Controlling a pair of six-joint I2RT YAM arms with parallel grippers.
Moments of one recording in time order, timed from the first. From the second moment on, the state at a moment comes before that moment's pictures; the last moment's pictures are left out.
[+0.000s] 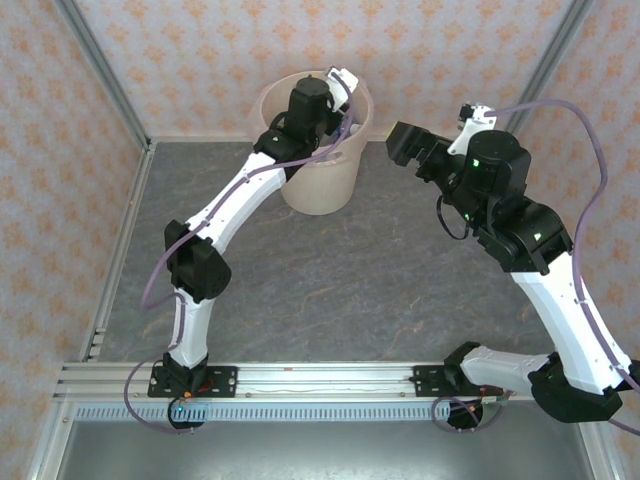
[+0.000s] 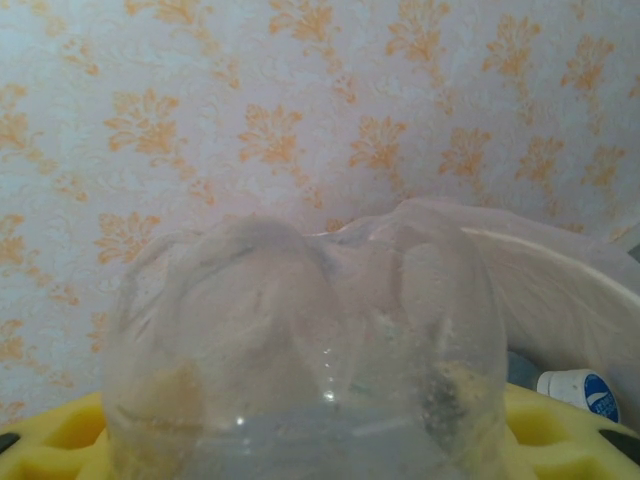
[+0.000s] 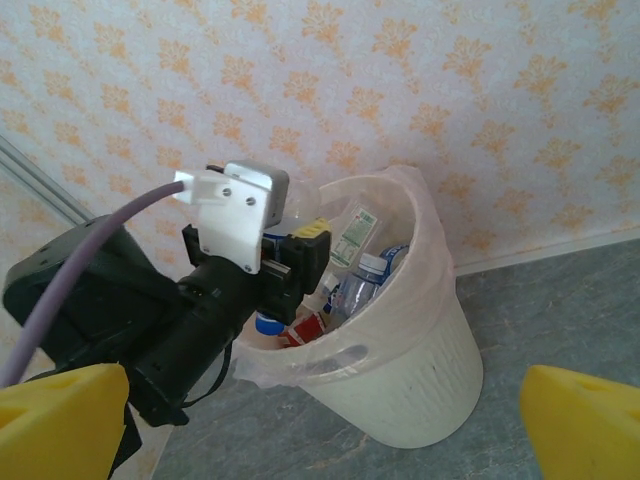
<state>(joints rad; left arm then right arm) -0.53 2.08 2.19 -0.30 -0.38 0.46 0.60 1.14 1.68 -0.72 0.27 0.58</state>
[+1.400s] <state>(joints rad) -0.55 1.16 1.27 -0.24 -0.56 -0.27 0.60 0.81 1.03 -0.34 0.53 0.45</state>
